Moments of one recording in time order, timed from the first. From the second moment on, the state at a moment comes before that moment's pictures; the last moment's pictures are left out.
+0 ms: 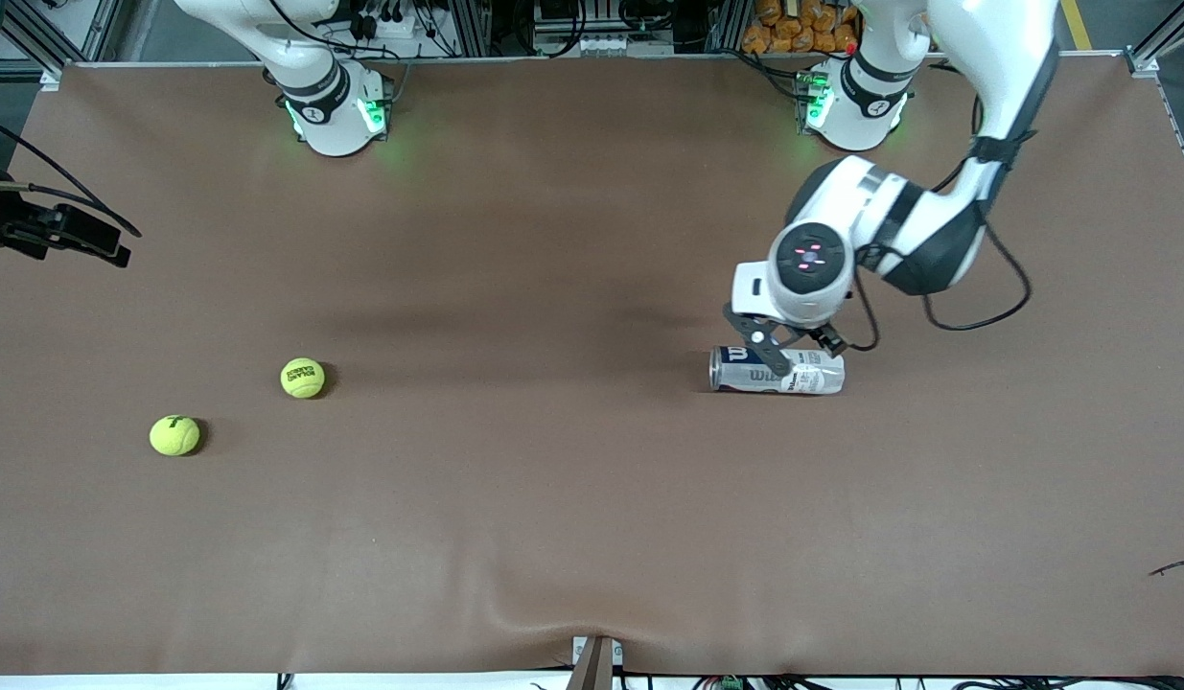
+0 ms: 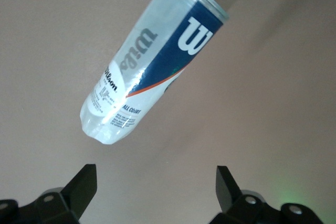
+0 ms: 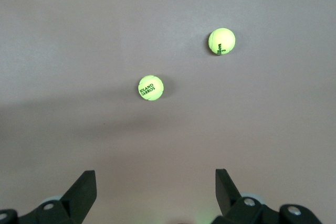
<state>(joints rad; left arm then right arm) -0.09 0.38 -0.46 -1.85 0.36 1.85 0.30 -0.03 0.03 -0.01 -1.53 0.01 1.47 0.07</state>
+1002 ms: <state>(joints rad) -0.20 0.51 -0.46 -1.86 0.76 1.86 0.55 -0.03 0.03 -0.01 -1.53 0.01 1.48 0.07</state>
